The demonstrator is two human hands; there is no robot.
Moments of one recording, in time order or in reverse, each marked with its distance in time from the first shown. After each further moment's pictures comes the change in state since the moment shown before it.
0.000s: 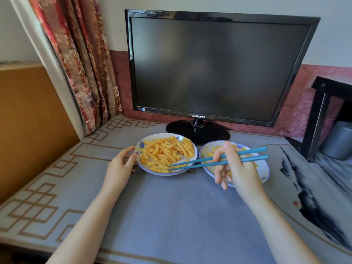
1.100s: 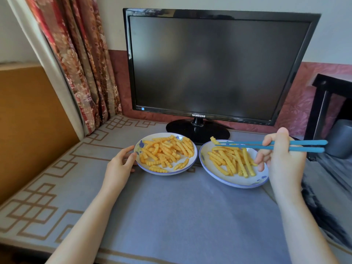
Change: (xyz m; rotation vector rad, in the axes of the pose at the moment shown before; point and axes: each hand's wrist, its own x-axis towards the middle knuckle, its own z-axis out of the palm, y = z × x) left_hand 0.001 -0.002 0.000 -0.007 -0.008 -0.002; right_hand 0.013 -0.011 -0.050 -0.080 0.541 -0.096
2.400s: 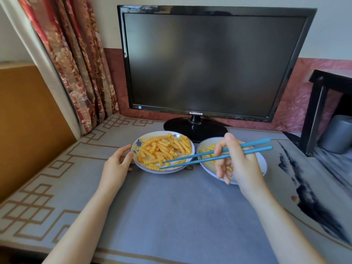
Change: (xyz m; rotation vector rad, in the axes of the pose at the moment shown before) left_hand -0.003 0.006 0.000 0.012 0.020 0.004; right_hand -0.033 -0.002 0.035 0.164 -0.526 0.139
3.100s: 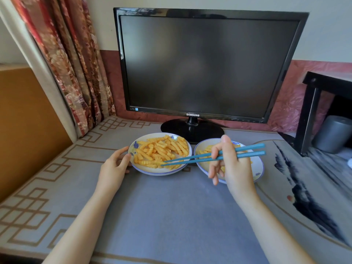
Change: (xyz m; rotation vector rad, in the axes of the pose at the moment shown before) left_hand 0.001 0.000 0.000 -0.017 -0.001 -0.003; right_hand -0.005 0.005 0.011 0.009 0.132 -0.042
